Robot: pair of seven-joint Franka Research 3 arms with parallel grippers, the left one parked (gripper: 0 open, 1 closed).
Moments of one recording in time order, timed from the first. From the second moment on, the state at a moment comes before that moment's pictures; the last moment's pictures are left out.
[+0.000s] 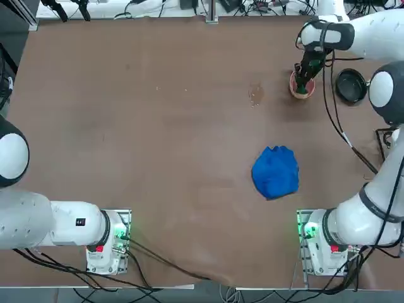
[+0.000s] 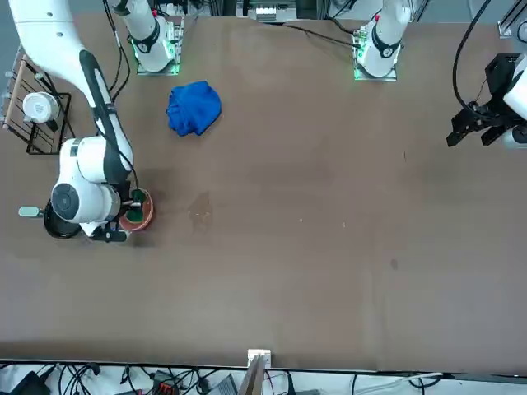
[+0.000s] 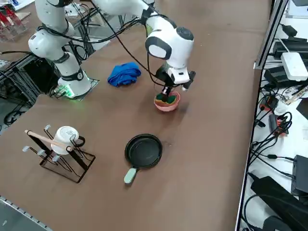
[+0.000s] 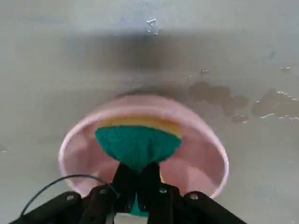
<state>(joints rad) 0.02 0.56 0.03 -1.79 -0.03 2.07 0.10</state>
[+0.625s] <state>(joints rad) 0.02 0.59 0.03 -1.79 -0.03 2.10 0.10</state>
